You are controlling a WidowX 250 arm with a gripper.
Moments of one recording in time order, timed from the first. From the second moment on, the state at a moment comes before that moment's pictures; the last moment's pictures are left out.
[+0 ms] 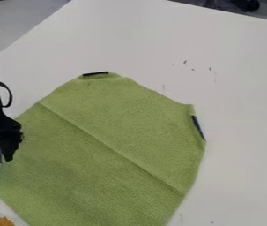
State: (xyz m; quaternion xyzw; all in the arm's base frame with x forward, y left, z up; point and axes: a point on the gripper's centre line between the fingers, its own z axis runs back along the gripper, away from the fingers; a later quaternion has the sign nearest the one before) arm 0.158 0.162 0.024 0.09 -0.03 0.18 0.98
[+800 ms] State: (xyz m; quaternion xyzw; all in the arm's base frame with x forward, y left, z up) arm 0.167 0.185 0.007 0.08 -0.04 0.17 0.98
